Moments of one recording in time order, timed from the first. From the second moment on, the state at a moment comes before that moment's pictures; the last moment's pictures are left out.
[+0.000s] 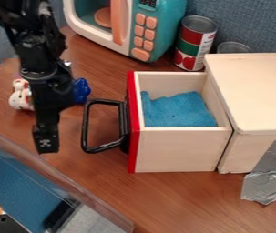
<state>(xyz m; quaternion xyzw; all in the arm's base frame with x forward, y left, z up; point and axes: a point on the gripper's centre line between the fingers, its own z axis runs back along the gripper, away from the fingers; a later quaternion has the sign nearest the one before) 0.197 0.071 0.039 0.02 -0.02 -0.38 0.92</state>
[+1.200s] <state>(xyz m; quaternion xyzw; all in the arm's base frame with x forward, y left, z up) 0.232 0.032 0.019 0.02 -0.01 -0.38 0.93</state>
